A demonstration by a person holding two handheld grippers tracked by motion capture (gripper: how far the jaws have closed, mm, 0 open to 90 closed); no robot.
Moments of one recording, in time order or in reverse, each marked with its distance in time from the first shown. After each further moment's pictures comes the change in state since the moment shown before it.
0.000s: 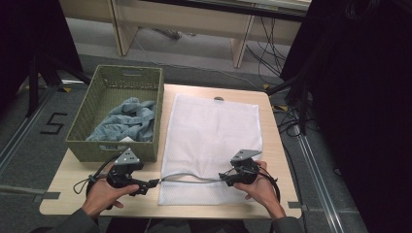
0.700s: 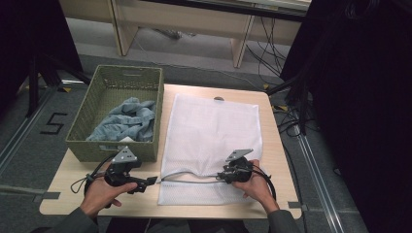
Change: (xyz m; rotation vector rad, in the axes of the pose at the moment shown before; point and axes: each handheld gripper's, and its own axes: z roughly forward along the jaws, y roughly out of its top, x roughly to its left) left arm 0.005 0.002 -0.005 -0.009 0.016 0.013; right arm -0.005 0.000 0.019 0.101 0.048 -0.010
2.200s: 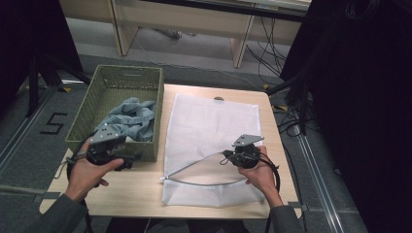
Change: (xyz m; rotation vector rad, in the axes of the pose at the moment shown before) left arm 0.038 0.048 -0.047 -0.151 0.172 -0.009; right arm -0.005 0.036 -0.047 -0.172 -0.083 -0.020
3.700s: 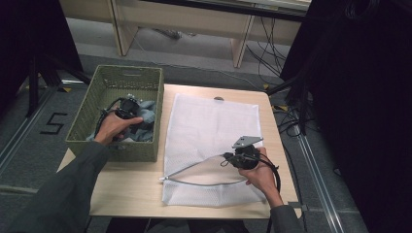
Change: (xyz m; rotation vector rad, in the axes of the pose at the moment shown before) left arm 0.095 0.033 0.149 0.402 0.016 -0.057; right arm -0.004 -0.007 0.007 0.026 0.016 -0.010
